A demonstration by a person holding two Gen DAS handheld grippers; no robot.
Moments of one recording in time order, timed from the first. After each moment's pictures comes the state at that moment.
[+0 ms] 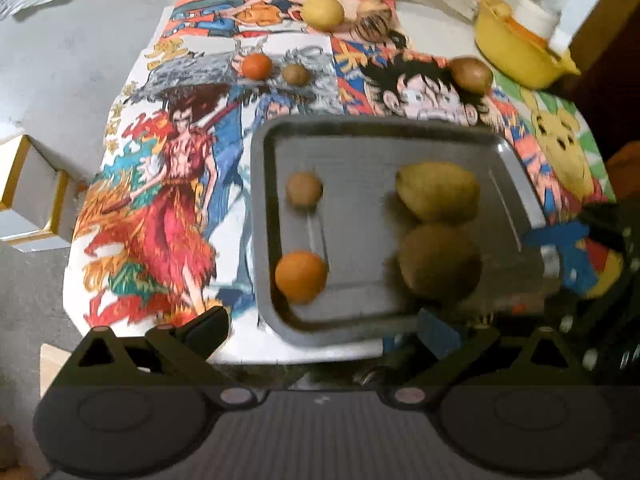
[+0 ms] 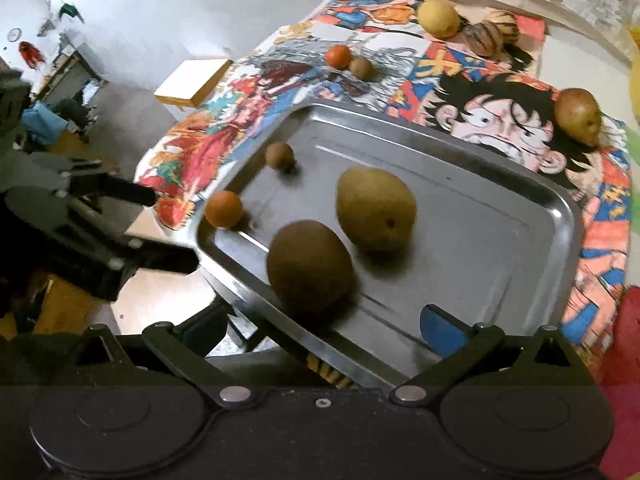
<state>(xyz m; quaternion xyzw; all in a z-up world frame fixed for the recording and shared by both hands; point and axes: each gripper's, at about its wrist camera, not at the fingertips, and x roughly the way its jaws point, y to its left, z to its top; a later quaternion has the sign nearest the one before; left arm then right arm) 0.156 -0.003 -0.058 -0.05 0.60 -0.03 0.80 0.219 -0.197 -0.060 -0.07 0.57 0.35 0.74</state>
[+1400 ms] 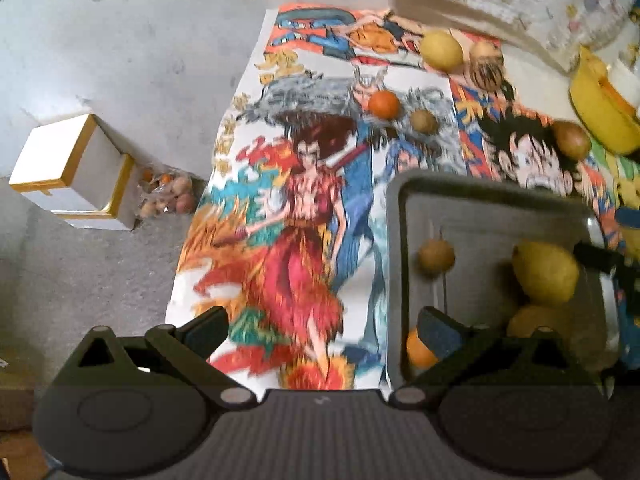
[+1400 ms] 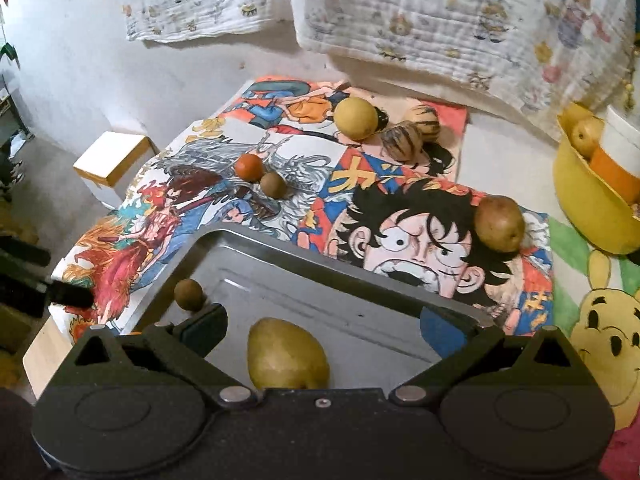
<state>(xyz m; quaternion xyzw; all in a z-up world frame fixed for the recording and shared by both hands) 0.198 0.077 -0.049 -0.08 0.59 0.07 0.80 0.276 -0.170 -0.042 -0.08 0.48 0.25 0.84</state>
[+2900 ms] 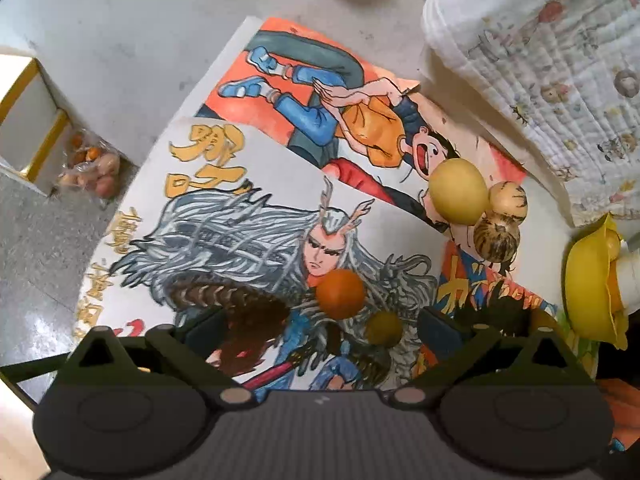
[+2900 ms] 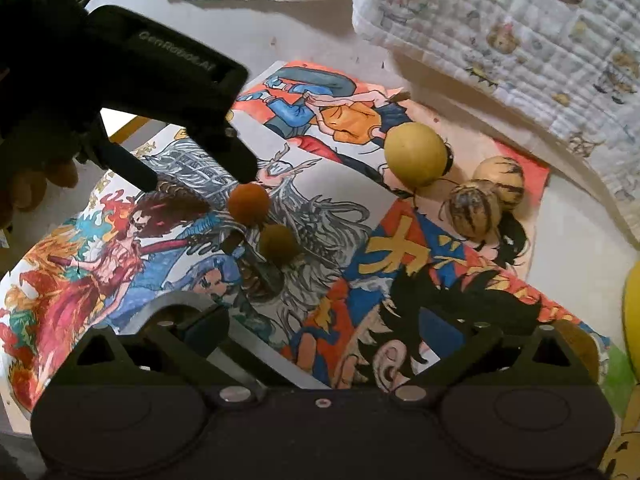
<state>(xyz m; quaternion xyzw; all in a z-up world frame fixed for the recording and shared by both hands) 0.387 0.119 -0.092 -0.27 0.58 0.05 0.76 0.372 -0.085 -0.090 -0.17 0.47 0.30 0.81</state>
